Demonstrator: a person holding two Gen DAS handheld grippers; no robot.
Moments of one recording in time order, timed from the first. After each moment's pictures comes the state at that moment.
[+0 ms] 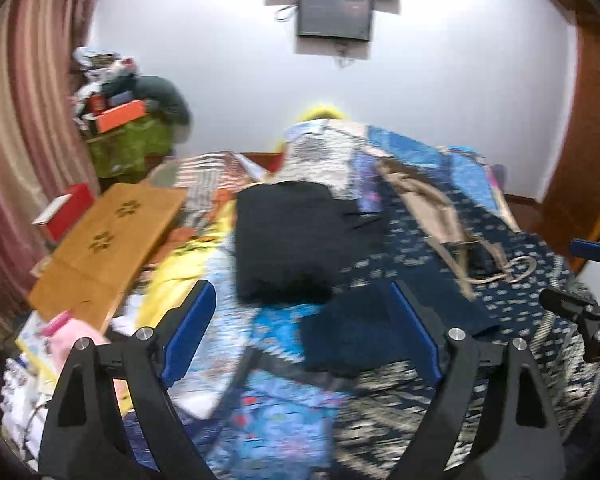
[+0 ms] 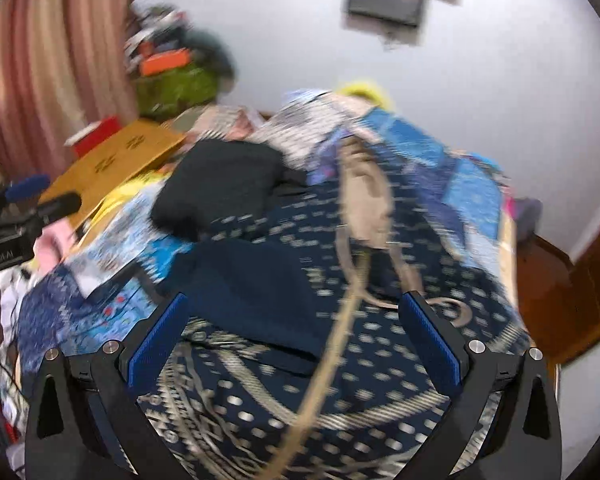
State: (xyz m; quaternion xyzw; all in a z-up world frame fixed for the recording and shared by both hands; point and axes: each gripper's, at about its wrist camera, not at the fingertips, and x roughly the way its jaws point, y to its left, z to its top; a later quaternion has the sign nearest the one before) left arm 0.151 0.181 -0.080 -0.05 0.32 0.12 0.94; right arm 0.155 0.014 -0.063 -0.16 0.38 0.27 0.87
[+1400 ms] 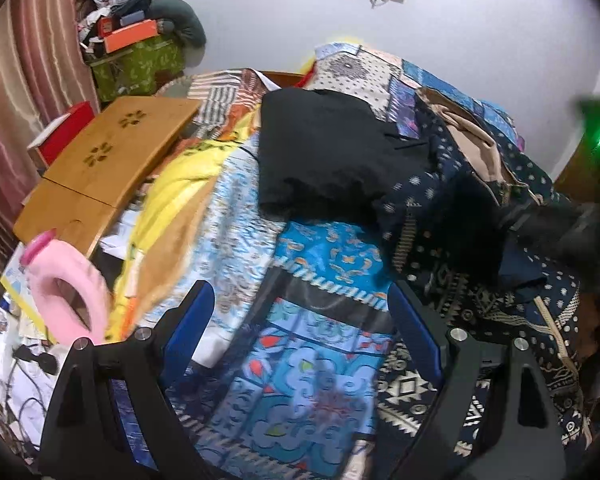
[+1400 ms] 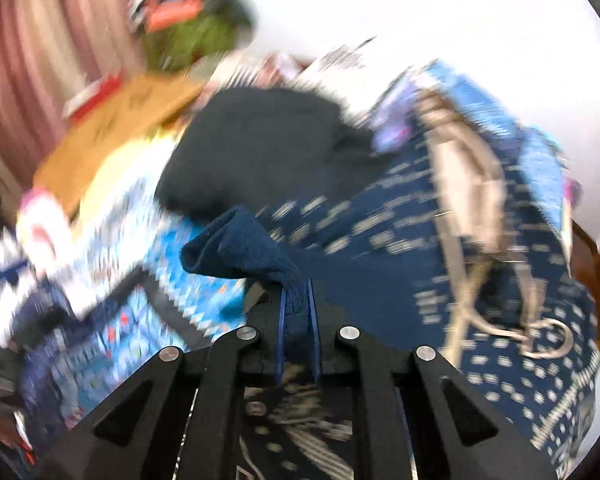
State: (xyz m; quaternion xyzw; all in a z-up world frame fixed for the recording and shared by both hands) left arm 0.153 0.224 -0.166 -0.12 0.42 0.11 0.89; right arm 0.192 0.070 -0.107 -0.14 0.44 0.26 0.85
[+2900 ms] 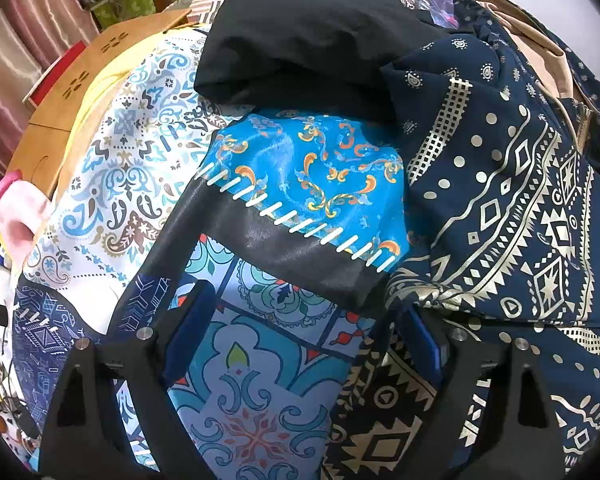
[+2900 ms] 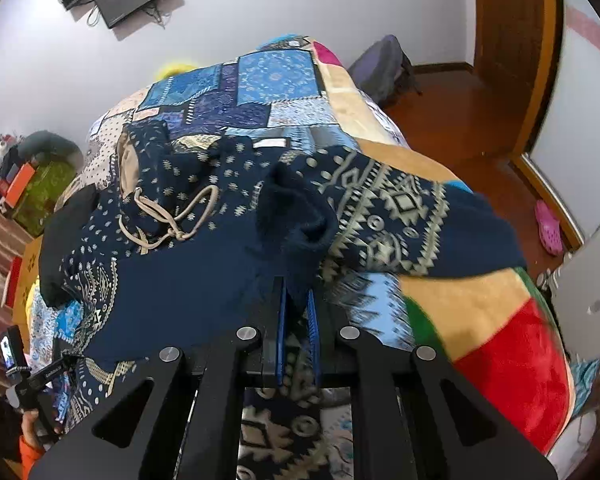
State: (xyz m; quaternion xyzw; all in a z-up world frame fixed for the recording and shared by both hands) left arm 0.226 0.191 -0.276 -0.12 0.54 0.17 0.81; right arm 0.164 -0.239 -0.109 0.12 0.47 0.02 0.87
